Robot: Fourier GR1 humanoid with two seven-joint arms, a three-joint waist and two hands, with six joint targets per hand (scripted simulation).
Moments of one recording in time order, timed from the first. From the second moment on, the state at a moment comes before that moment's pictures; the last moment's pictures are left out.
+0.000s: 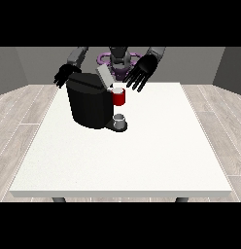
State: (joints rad) left arm -1.10 0.40 0.06 -0.64 -0.77 -0.21 -0.16; right arm -0.25 -0.04 -0.08 -1.32 -0.05 -0.16 -0.11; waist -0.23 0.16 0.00
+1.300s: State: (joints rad) left arm -0.66 0.08 0.36 -0.70 -0.29 -0.25 -0.23; right arm -0.18 -0.17 -0.07 -1.45 -0.10 -0.02 0.02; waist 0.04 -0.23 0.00
